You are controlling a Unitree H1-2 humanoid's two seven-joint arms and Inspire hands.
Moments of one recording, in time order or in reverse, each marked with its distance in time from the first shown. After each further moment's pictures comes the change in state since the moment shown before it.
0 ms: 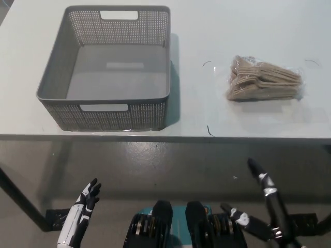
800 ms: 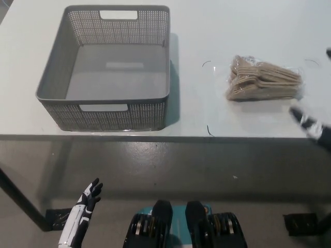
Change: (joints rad) left_arm 0.003 0.006 -0.015 0.001 0.011 -0.019 0.011; right_arm -0.347 -0.296 -0.185 -0.397 -0.189 0.386 0.166
